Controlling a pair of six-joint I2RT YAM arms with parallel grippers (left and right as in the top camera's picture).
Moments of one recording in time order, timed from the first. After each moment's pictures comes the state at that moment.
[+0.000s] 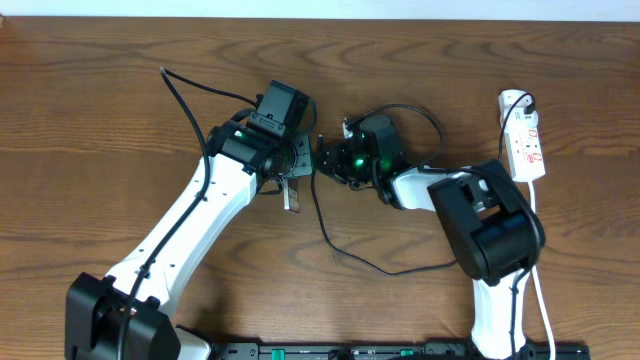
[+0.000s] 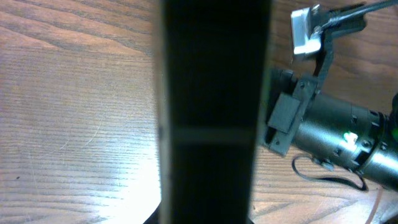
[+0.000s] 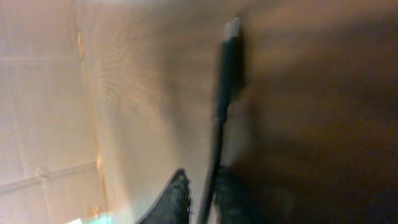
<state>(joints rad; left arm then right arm) -0.46 1.58 1.31 -0.87 0.01 -0.54 0.46 2.15 1.02 0.47 -0.61 1.00</state>
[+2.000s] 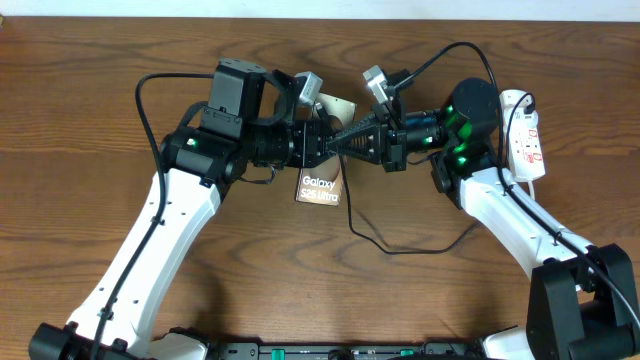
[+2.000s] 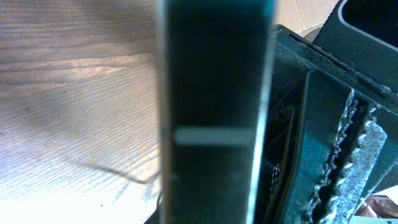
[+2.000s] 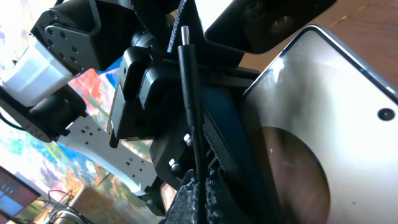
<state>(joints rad) -0.35 1.45 1.31 -0.65 0.81 -0.39 0.31 1.63 0.99 0.77 -1.43 0.78</state>
